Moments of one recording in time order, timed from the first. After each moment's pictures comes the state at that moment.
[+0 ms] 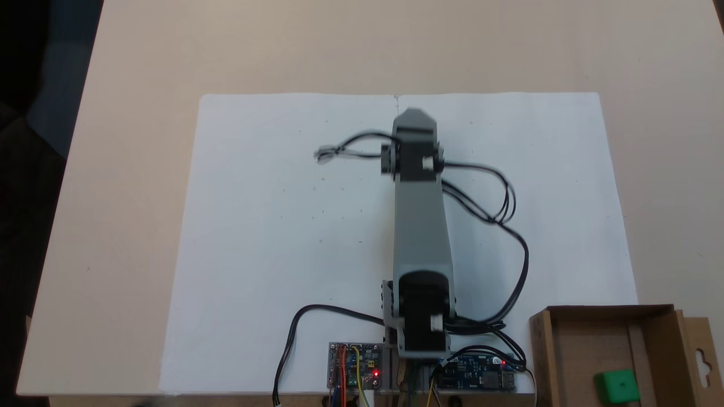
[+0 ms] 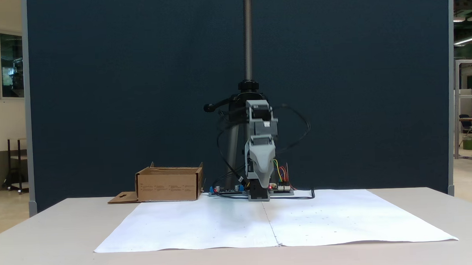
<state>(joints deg) -1.2 111.8 122.3 19.9 4.6</state>
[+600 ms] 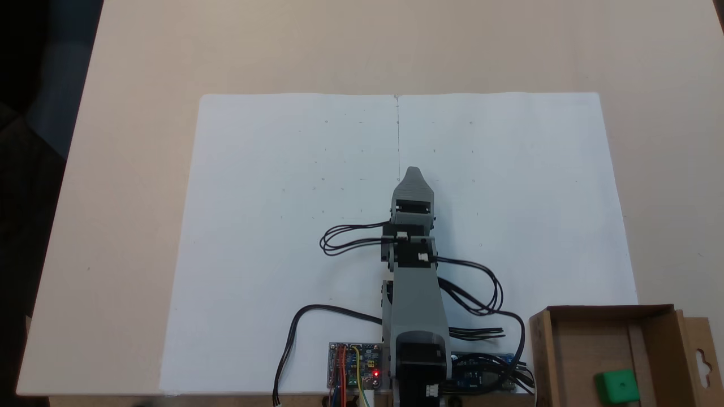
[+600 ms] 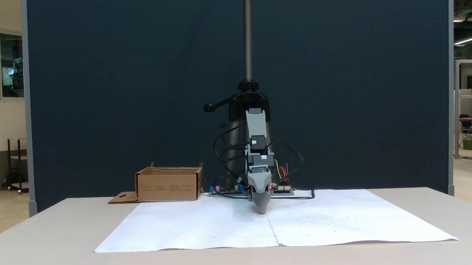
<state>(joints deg) 1.1 128.7 168.8 -22.1 4.3</state>
